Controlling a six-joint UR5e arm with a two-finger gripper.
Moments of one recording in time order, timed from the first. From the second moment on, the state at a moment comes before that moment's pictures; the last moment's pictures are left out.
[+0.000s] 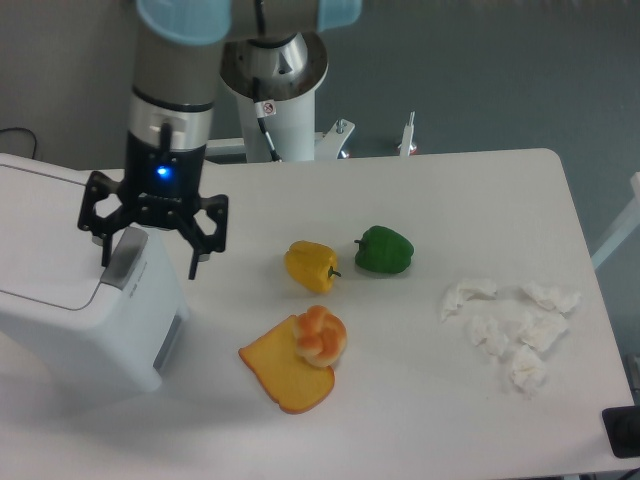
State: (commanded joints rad) arm 2.33 -1.70 -1.53 -0.97 1.11 0.07
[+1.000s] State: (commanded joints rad) arm 2.56 -1.94 -1.50 -0.97 1.37 0.99
